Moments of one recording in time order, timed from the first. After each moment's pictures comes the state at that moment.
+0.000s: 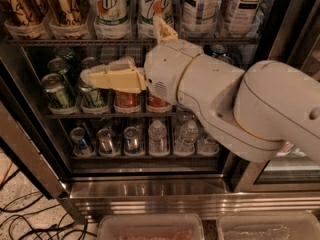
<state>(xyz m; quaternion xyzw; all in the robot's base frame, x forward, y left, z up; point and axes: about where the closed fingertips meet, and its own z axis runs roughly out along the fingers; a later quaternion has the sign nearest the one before) 0.503 0.052 1.043 -0.35 0.59 0.22 0.69</state>
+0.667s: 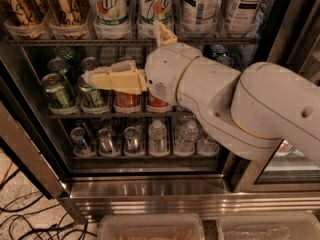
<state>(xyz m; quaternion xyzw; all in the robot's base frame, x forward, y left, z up) 0.512 0.053 1.033 -0.34 0.60 0.23 0.68</state>
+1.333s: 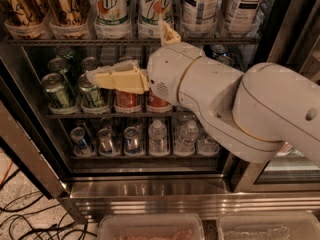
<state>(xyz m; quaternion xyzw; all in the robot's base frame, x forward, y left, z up) 0.513 0.045 1.033 -0.34 0.61 0.21 0.69</state>
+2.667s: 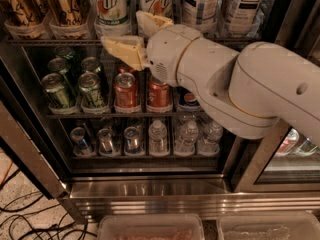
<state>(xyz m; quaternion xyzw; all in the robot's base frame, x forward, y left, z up) 0.541 0.046 1.050 -0.34 0.60 0.21 0.70</state>
